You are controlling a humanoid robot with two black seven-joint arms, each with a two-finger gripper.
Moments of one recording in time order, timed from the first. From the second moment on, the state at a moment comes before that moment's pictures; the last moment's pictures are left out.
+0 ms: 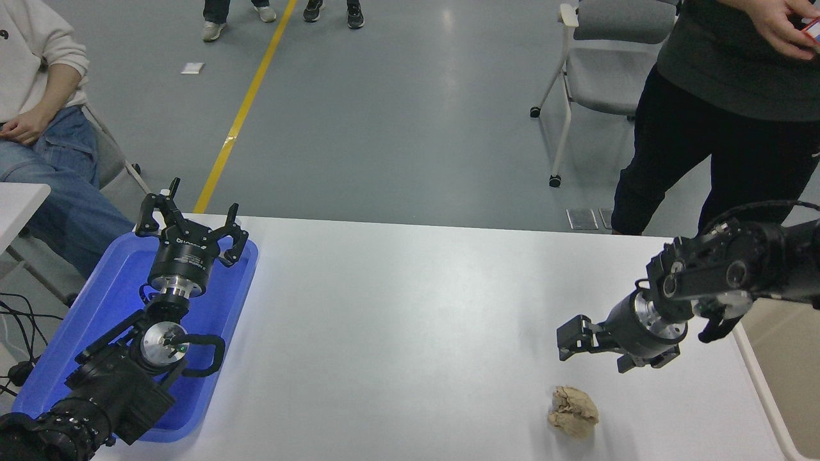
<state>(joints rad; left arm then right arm) -0.62 0.18 -0.87 -0.41 -0.09 -0.58 -0.50 1.51 -0.33 -1.13 1.27 -0.19 0.30 0.03</state>
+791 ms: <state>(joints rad) -0.62 0.18 -0.87 -0.41 -0.09 -0.58 -0.50 1.36 -0.30 -1.10 1.26 -0.20 0.18 0.03</state>
